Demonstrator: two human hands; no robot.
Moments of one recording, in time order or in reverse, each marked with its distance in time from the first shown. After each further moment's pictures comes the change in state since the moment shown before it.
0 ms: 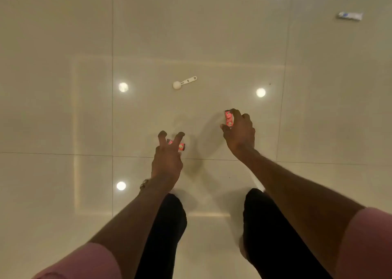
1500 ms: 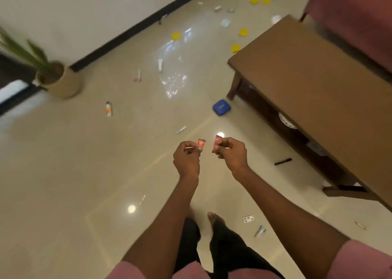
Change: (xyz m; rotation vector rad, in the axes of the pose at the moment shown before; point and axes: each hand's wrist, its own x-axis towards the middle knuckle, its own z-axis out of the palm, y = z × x) left_hand -0.393 0.690 -0.296 -0.703 -0.018 0.221; right_hand -0.311 0.102 -0.712 1.239 0.441 0.282
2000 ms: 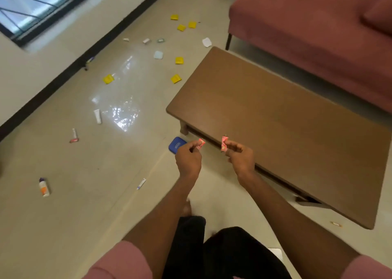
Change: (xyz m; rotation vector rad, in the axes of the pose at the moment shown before) left_hand 0.122 0.134 0.318 0.348 -0.390 0.292; right_hand 0.246 -0.082 -0.184 0.243 0.416 0.131
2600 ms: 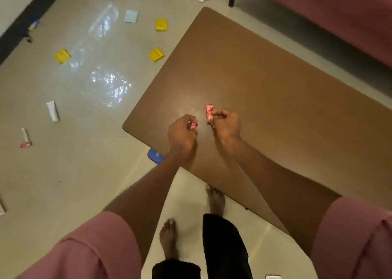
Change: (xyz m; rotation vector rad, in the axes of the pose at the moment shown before) left_hand 0.312 -0.037 0.212 0.382 -0.137 0.035; right_hand 0.421 0.046 0.089 -0.254 0.021 0.026
